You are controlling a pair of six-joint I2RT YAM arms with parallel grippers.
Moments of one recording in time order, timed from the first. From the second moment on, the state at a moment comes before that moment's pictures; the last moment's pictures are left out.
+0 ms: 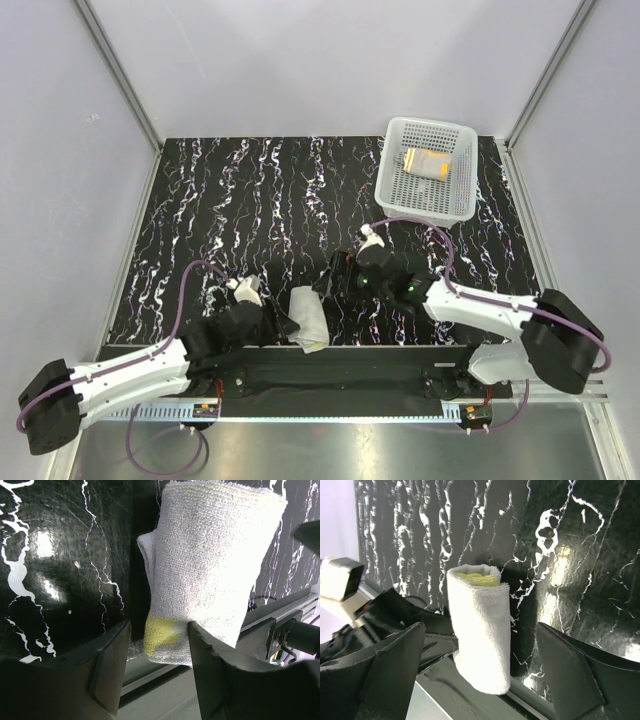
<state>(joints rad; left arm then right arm) -0.99 0.66 0.13 -0.19 -0.16 -1.18 0.92 1.33 0.67 0.04 0.00 0.96</state>
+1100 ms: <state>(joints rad) -0.98 0.61 0.16 -0.25 -0.17 -1.13 1.04 1.73 0.71 0.37 -0.18 0.97</state>
